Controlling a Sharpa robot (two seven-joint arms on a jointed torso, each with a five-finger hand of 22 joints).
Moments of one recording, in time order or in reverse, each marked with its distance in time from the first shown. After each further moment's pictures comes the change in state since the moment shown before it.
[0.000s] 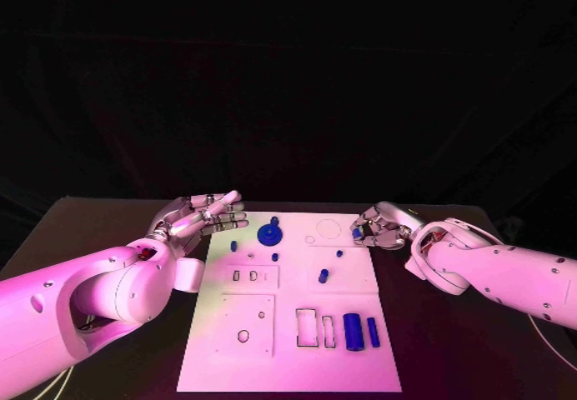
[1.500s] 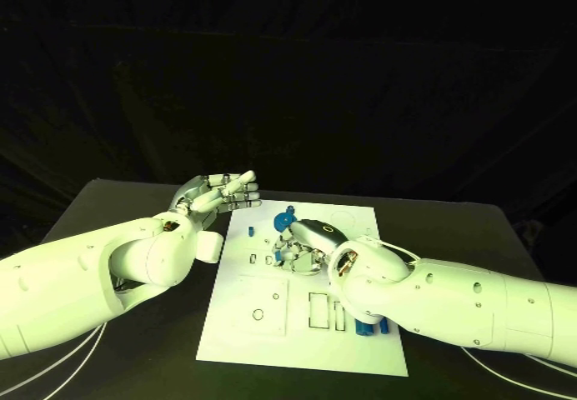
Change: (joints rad) left arm -0.001 0.048 -0.009 -0.095 0.000 0.007 -0.003; left_hand 0.004 0.004 0.000 0.000 0.000 0.000 0.000 0.000 0.000 0.000 0.000 0.000 0.000 0.000 0.000 0.000 0.000 0.000 0.000 0.000 0.000 -0.001; right arm -0.065 0.312 -0.011 0.199 -0.292 -0.026 -0.348; right_hand -0.065 0.001 0.011 0.011 -0.016 -0.002 -0.003 0.005 0.001 0.023 -0.016 0.004 -0.004 0.000 -0.007 0.000 0.001 0.000 0.000 -0.007 0.016 0.000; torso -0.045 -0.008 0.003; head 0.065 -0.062
